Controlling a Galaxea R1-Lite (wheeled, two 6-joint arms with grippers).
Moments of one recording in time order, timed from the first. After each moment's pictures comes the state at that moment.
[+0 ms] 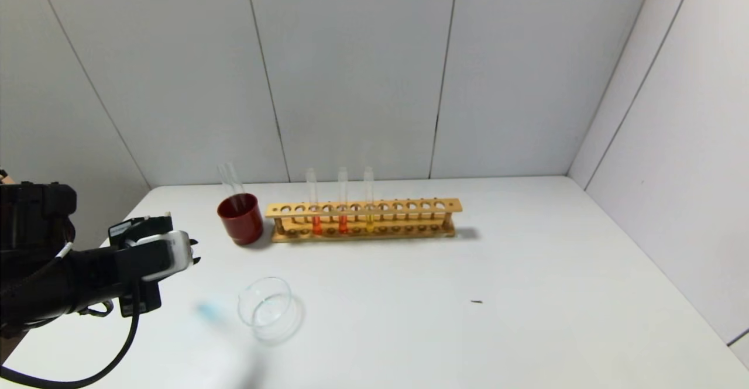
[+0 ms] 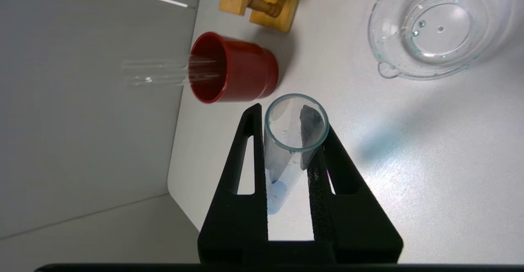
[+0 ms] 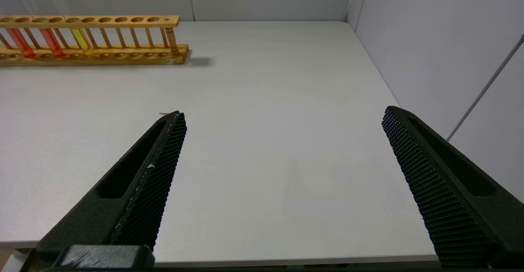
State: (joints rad) left arm 0.04 1.47 -0.51 -0.41 -0.38 1.27; right arm 0.00 0.00 0.00 0.00 0.00 0.00
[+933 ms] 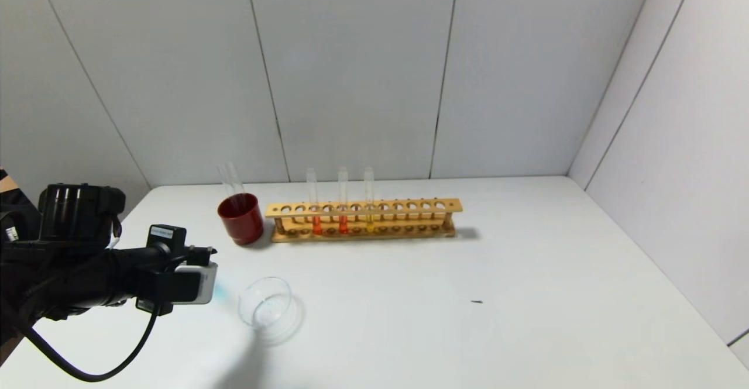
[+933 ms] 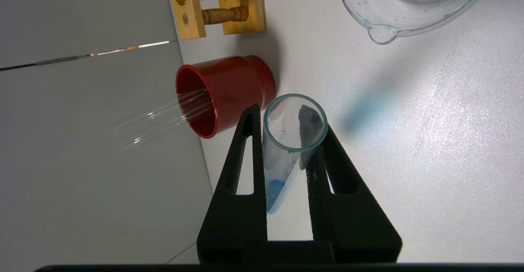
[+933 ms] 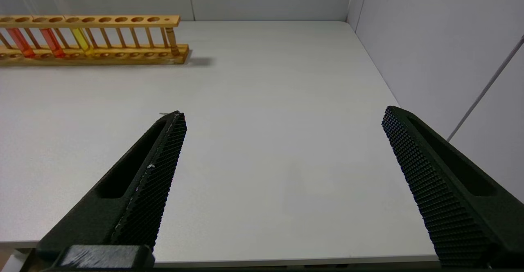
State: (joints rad) left arm 0.00 1.62 -0.56 -0.41 -0.34 1.65; right arm 0.00 0.00 0.00 0.00 0.00 0.00
